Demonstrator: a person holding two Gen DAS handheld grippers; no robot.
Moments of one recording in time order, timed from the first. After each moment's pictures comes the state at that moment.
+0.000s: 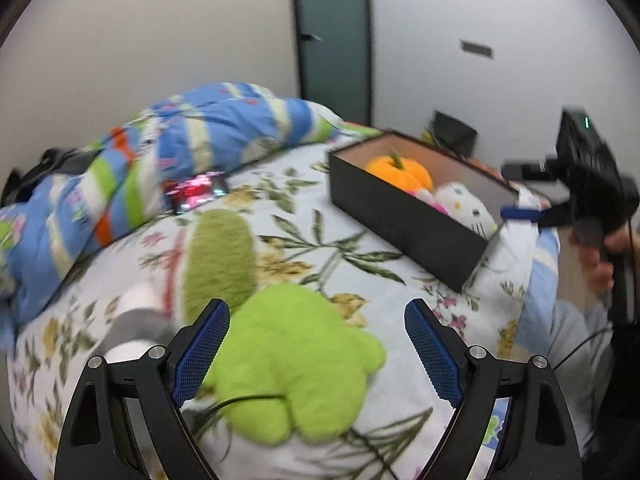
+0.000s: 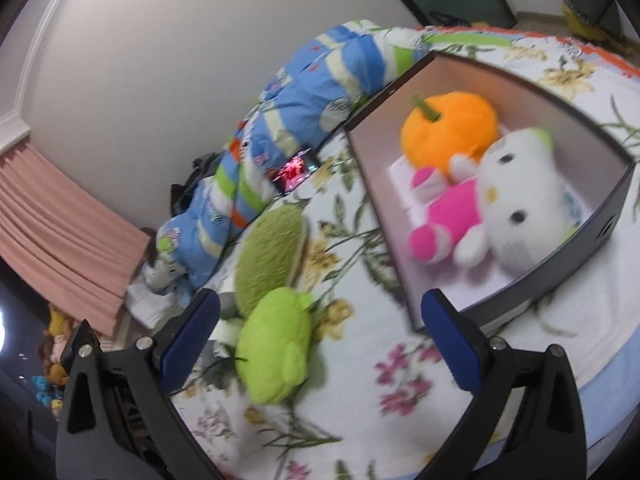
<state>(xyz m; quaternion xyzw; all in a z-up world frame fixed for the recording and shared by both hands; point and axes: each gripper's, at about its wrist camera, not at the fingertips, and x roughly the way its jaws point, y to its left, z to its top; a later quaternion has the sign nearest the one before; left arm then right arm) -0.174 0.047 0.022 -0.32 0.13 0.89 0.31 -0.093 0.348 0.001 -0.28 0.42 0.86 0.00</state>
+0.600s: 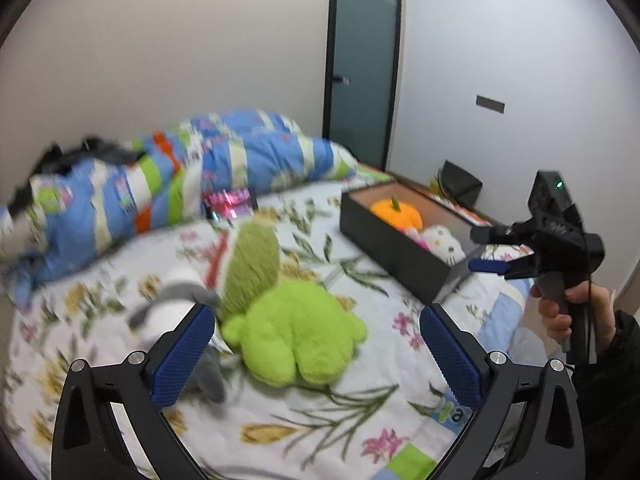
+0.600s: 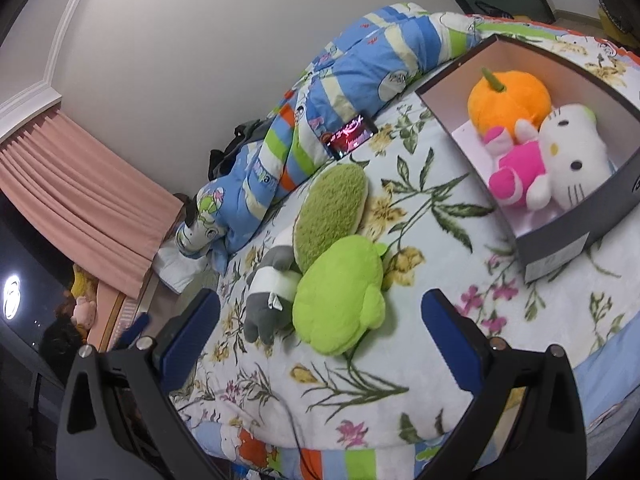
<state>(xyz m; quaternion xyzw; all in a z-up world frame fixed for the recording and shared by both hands) -0.112 -0.014 0.051 -0.31 0.05 0.90 0.30 -0.076 0.267 0.027 -0.30 0.40 0.87 -0.06</state>
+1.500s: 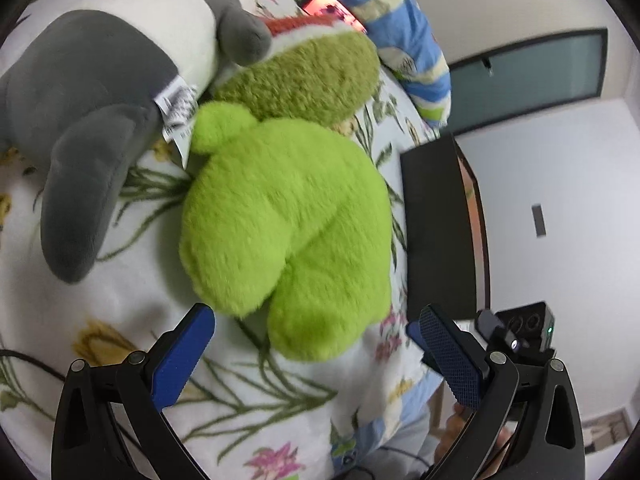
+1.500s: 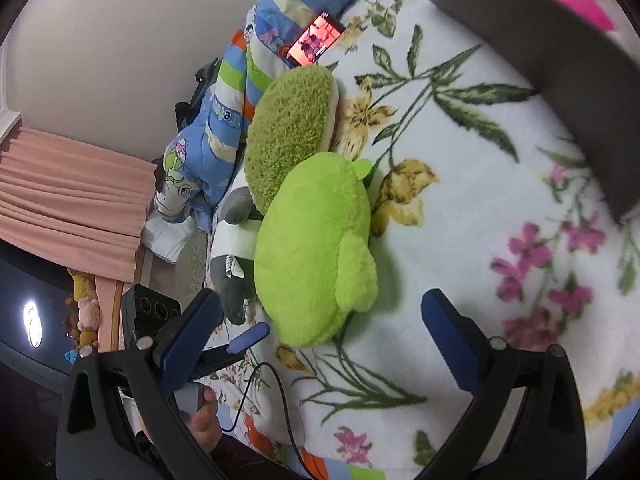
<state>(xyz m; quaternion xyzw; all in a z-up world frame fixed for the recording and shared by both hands) -0.226 -0.032 -0.122 -0.56 -0.32 0.73 0.22 -0.175 0.247 -0.084 -0.41 0.46 0.78 -0.10</state>
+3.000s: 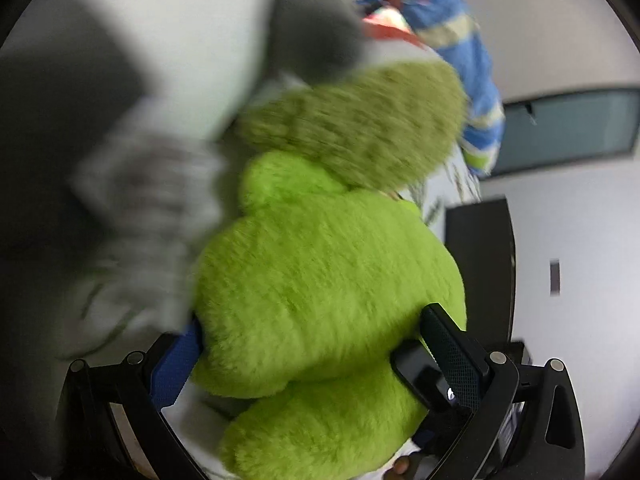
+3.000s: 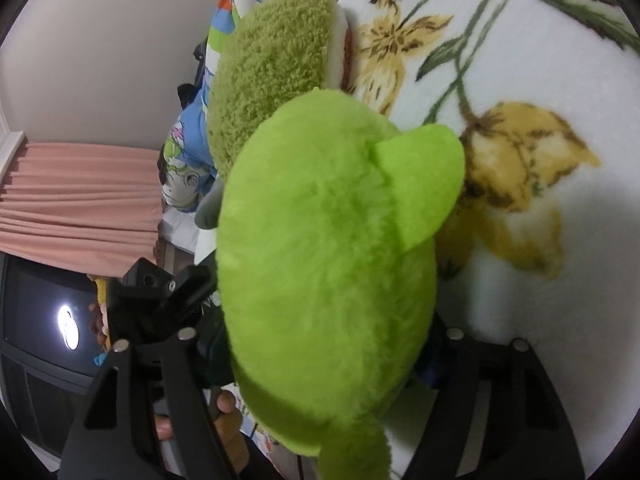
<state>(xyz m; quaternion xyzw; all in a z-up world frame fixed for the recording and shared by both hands) -0.288 -0.012 -0.161 -0.56 -0.34 0.74 0.16 -0.248 0.209 -0.148 -0.43 0.51 0.72 -0.17</state>
